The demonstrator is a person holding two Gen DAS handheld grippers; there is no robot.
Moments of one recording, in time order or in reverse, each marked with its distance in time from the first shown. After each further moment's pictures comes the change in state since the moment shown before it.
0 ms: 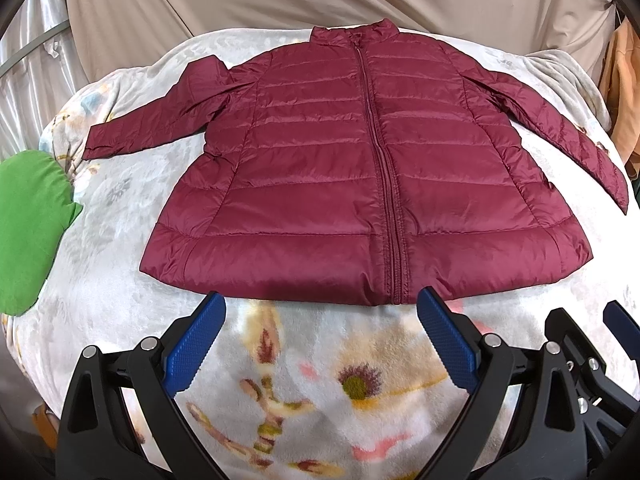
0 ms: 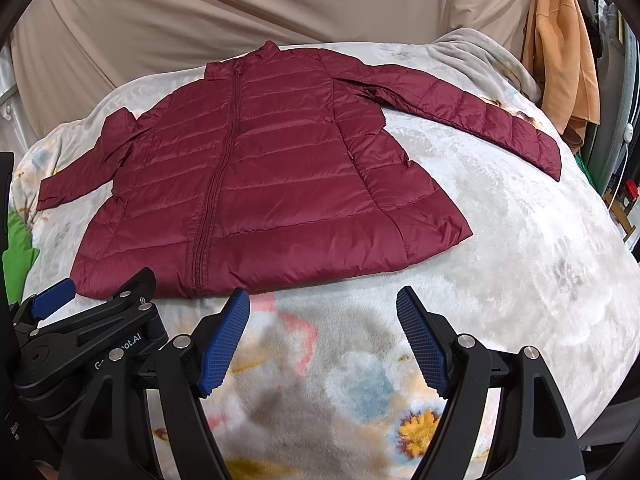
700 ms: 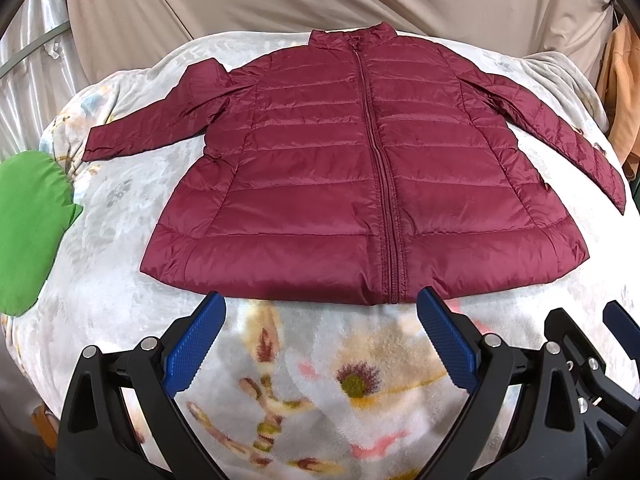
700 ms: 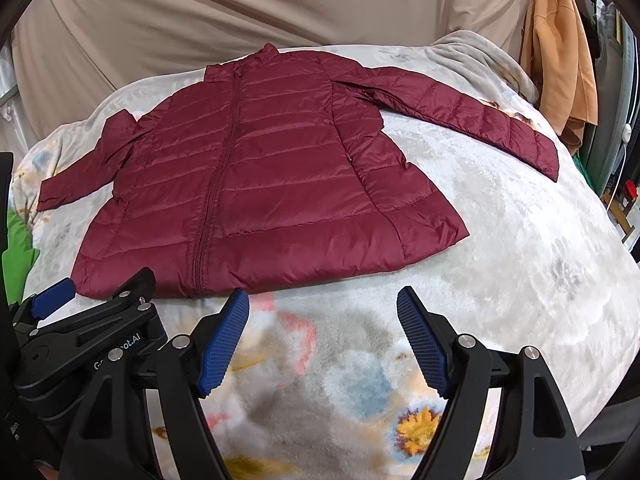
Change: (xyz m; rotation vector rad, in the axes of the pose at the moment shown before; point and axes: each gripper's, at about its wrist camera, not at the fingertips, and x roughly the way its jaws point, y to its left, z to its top) left arm -0.003 0.000 0.001 0.002 -0.001 -0.001; right arm -0.004 -0.001 0.000 0.000 -0.006 0.000
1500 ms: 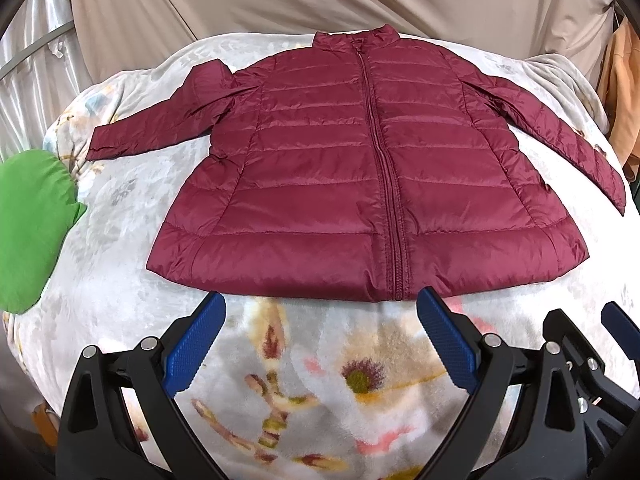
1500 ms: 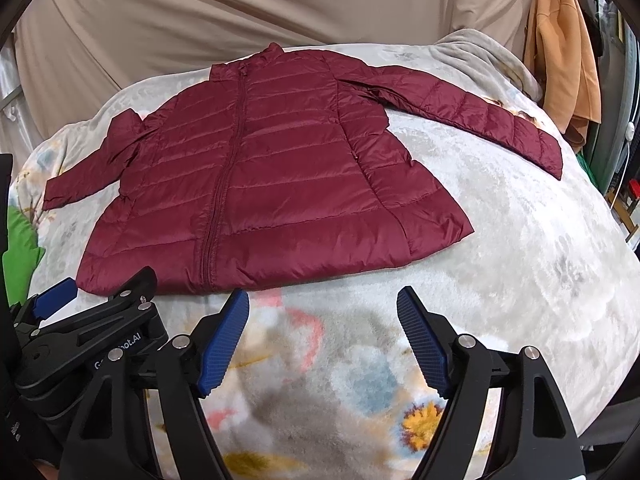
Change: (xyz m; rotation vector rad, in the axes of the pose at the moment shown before) left arm -0.005 0.007 -0.006 -0.006 -0.009 0.002; right arm -0.003 0.002 -0.004 0.004 0.002 0.013
